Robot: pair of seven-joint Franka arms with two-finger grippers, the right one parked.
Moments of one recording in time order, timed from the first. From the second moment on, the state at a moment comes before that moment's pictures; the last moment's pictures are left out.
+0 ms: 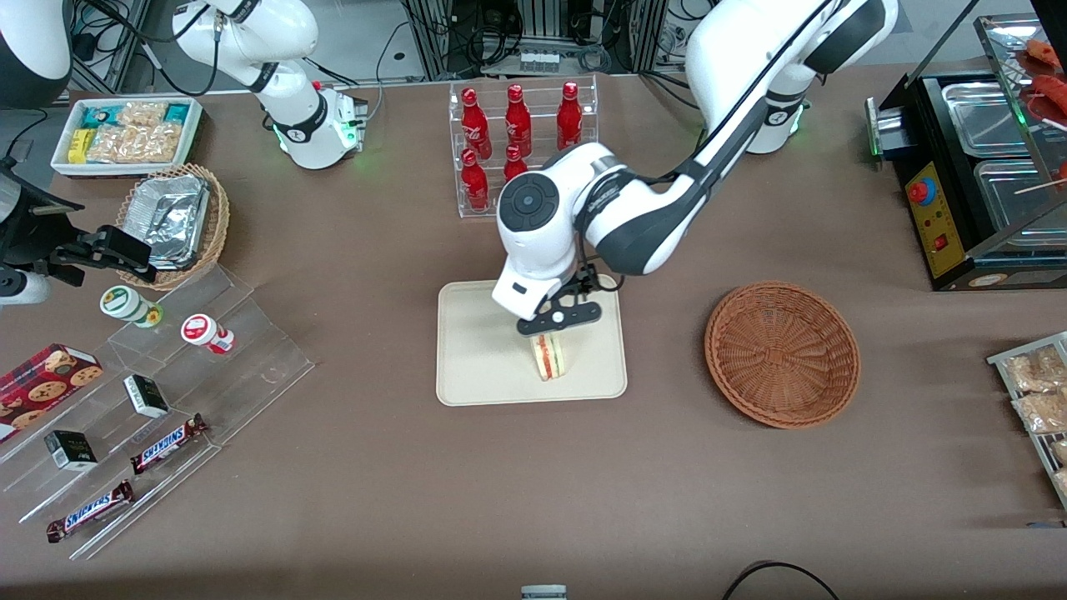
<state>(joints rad) -0.47 0.66 -0.41 -1.28 0.29 1.76 -1.10</state>
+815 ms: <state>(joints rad) -0.18 0.41 -0.42 -1.49 0.21 1.68 -0.65</state>
